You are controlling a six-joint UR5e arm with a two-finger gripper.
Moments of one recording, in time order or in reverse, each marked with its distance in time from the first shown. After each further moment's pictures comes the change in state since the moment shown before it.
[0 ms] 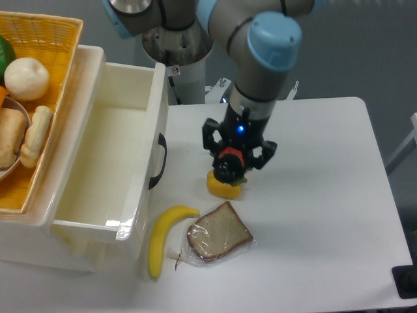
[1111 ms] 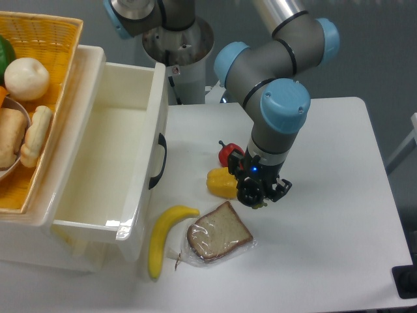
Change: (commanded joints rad) arm 0.031 -0.241 0.000 0.153 0.238 0.397
